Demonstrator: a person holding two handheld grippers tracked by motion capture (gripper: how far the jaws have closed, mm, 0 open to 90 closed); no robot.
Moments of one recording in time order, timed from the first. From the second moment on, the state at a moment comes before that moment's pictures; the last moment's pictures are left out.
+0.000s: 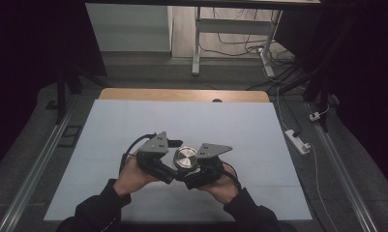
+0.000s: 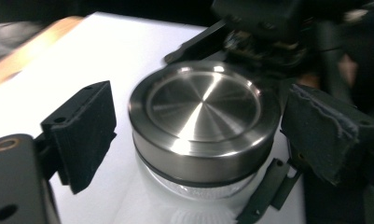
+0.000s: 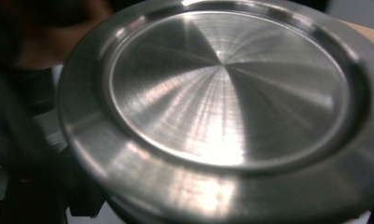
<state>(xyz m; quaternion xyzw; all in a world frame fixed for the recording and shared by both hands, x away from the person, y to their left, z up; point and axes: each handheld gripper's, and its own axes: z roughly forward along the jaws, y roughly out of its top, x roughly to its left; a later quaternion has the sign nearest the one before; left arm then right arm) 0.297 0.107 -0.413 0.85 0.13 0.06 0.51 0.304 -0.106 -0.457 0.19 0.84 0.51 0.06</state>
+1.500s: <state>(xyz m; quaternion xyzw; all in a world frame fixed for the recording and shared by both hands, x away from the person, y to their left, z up) 0.282 0.082 -0.422 0.85 0.19 0.16 0.47 0.303 -0.101 -0.462 0.20 0.85 0.49 0.06</state>
